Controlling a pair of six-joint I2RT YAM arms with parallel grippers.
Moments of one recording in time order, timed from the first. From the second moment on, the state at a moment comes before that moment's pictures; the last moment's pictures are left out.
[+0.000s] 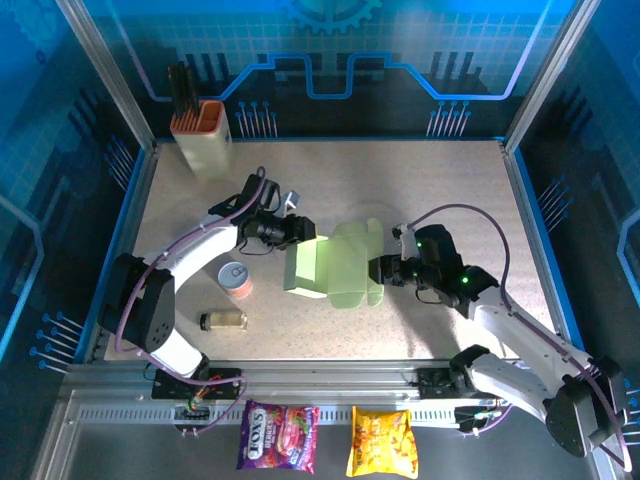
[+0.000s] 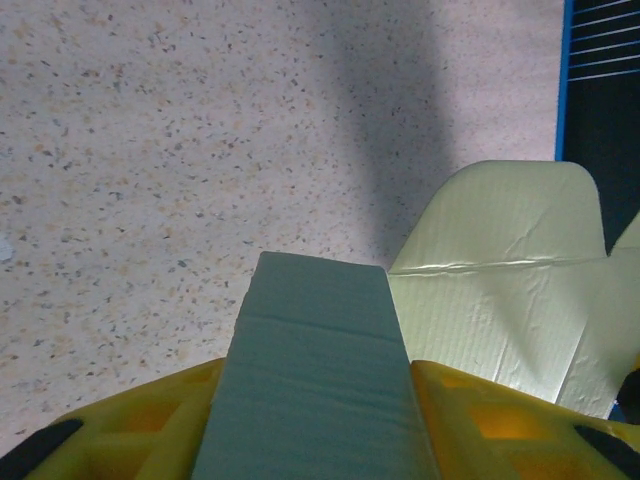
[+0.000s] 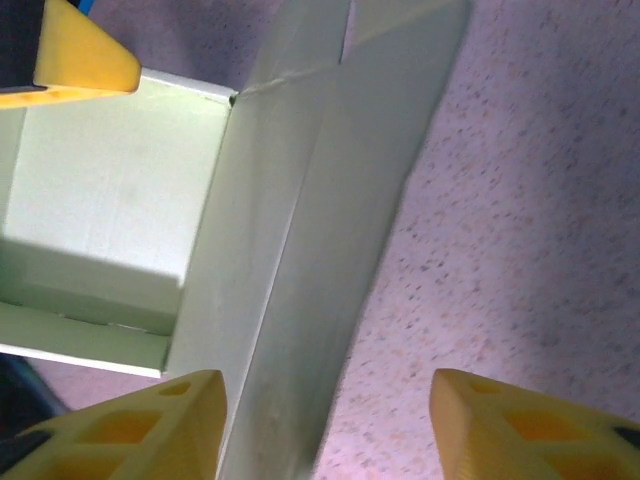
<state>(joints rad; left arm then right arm) -0.38 1.58 1.10 -0.44 0.60 -0.64 0.48 0.97 0.65 -0.40 -0.31 0.44</state>
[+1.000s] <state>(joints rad) -0.37 1.65 1.07 -0.49 0.52 -0.55 0.46 1.36 1.16 -0.98 -0.36 0.14</state>
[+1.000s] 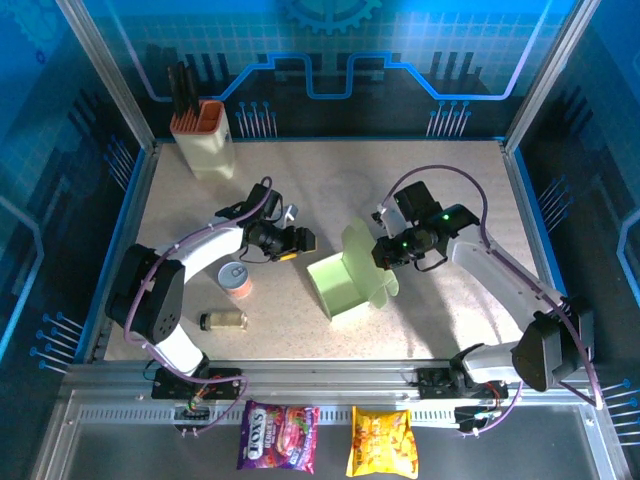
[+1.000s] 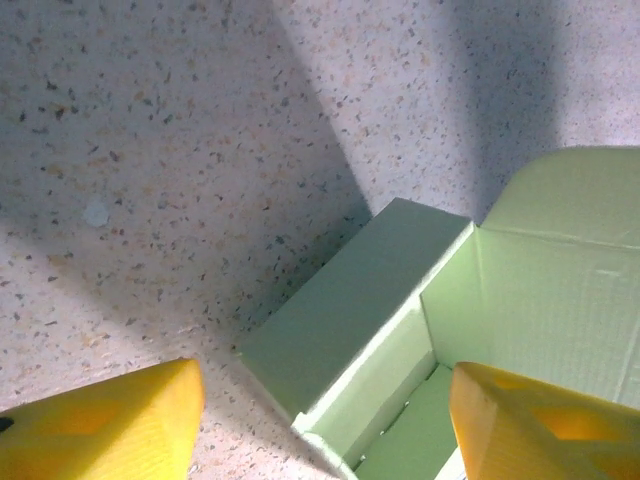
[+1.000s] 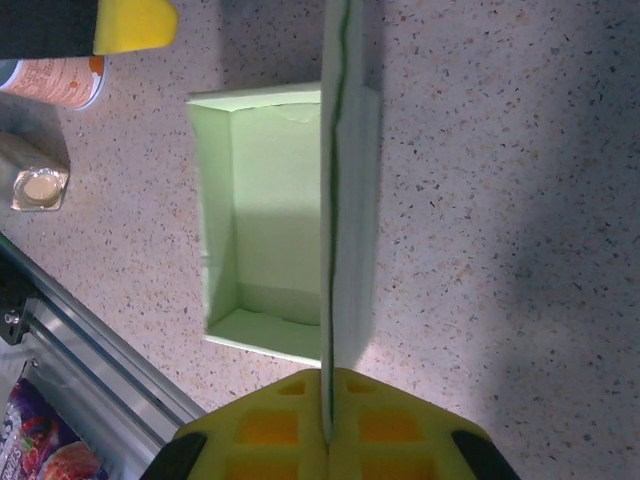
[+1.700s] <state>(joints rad) -0.48 1.84 1.21 -0.51 0.64 -0.51 0.47 1.41 1.19 -1.01 -0.36 0.11</state>
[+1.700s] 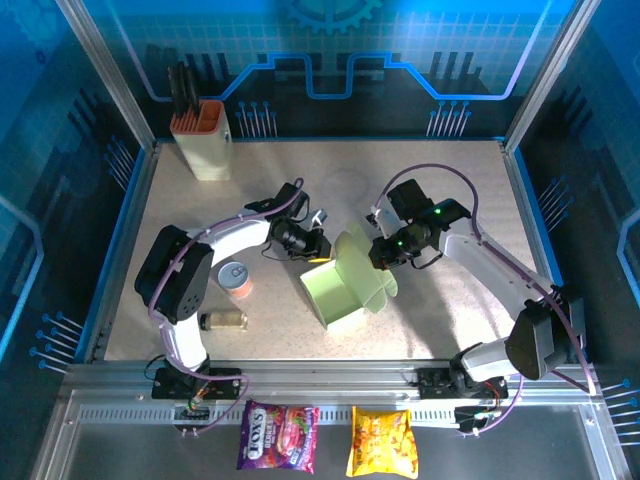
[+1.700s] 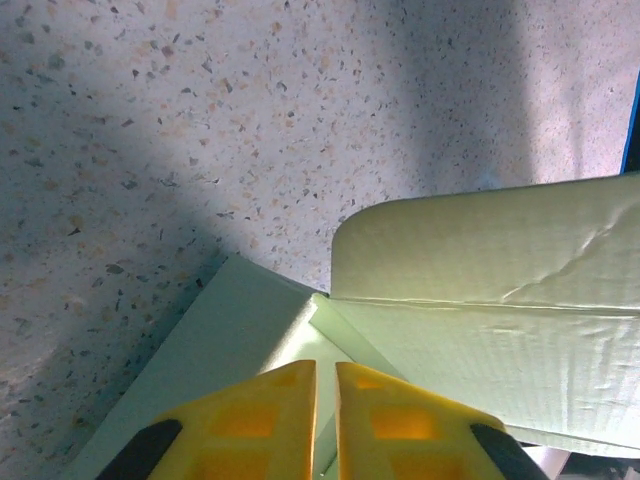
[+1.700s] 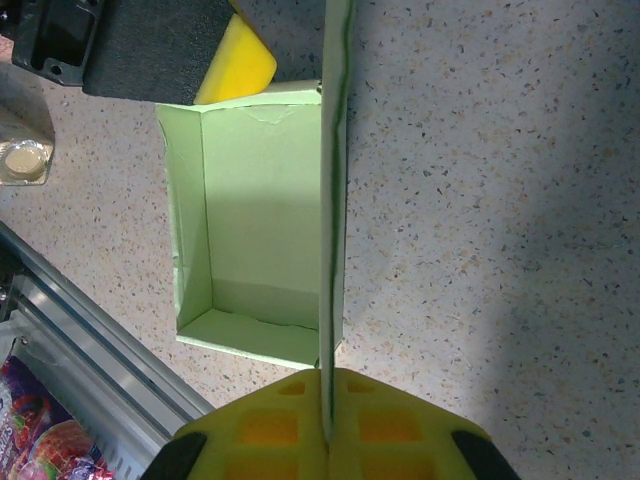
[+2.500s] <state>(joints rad) -0.48 1.89 1.21 -0.48 0.71 -0.51 0.49 1.41 1.19 -1.01 -0.34 0.11</state>
